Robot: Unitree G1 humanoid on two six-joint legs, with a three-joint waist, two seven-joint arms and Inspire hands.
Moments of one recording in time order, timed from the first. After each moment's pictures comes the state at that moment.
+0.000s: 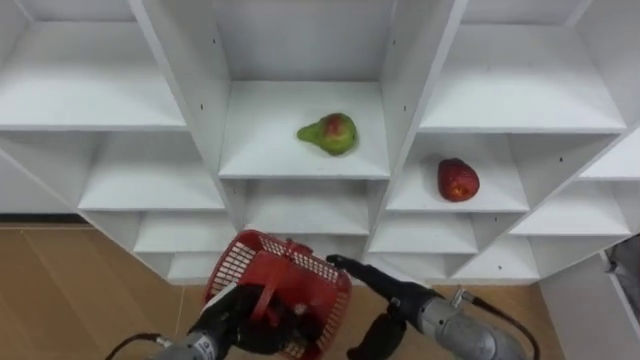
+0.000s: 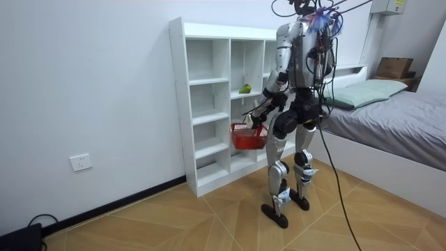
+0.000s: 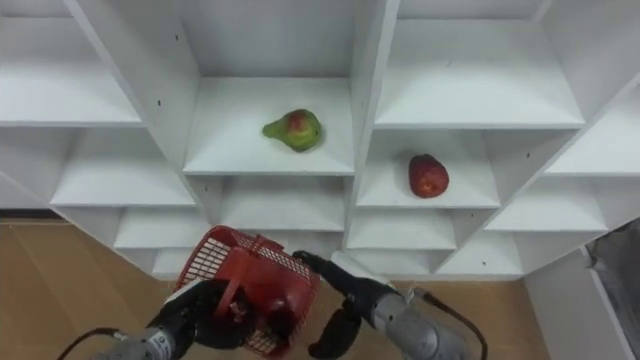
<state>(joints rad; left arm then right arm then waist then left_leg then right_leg) 0.02 0.28 -0.25 0.81 -0.13 -0.15 -0.26 -0.01 -0.36 0.45 0.36 -0.35 -0.11 0.28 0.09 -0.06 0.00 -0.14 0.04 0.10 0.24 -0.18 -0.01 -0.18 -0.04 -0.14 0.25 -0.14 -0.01</state>
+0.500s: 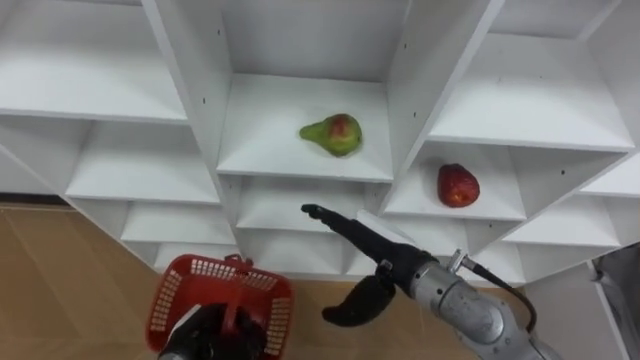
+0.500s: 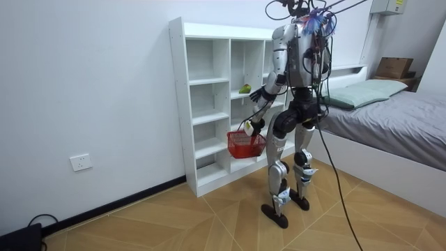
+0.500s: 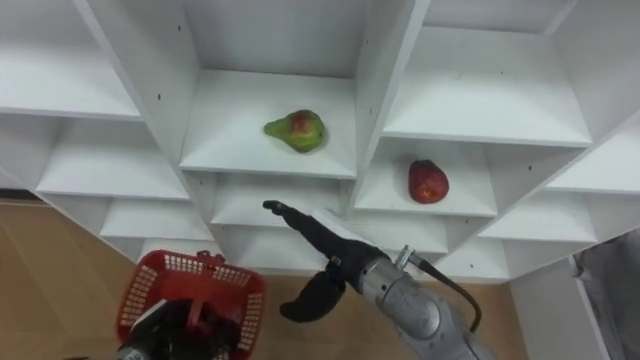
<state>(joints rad) 0.02 0.27 -0.20 0.93 -0.15 -0.15 -0.20 -0.01 -0.36 0.43 0.10 -0.26 -0.11 0.29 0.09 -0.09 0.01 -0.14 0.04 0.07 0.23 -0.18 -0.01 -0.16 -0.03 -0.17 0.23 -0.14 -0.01</state>
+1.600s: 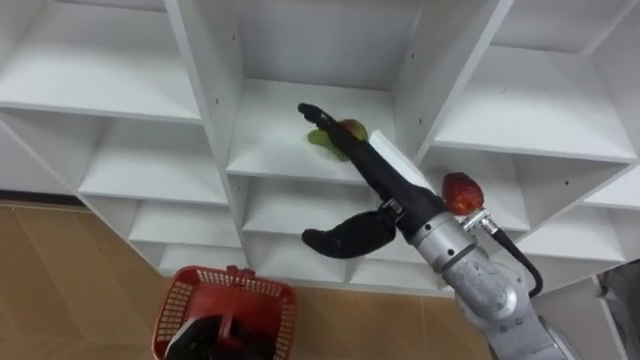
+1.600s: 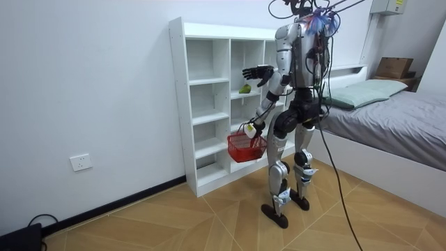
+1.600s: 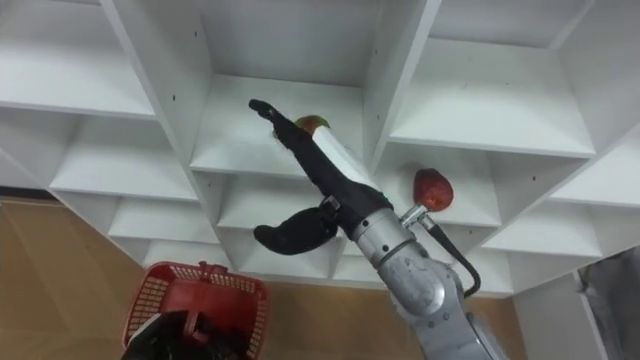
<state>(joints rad) 0.03 0.22 -0.14 0.98 -0.15 -0.15 -0.13 -0.06 -0.31 0.37 -0.09 -0.29 -0.15 0.10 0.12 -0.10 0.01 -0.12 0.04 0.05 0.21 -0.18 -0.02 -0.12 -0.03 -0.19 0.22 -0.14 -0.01</state>
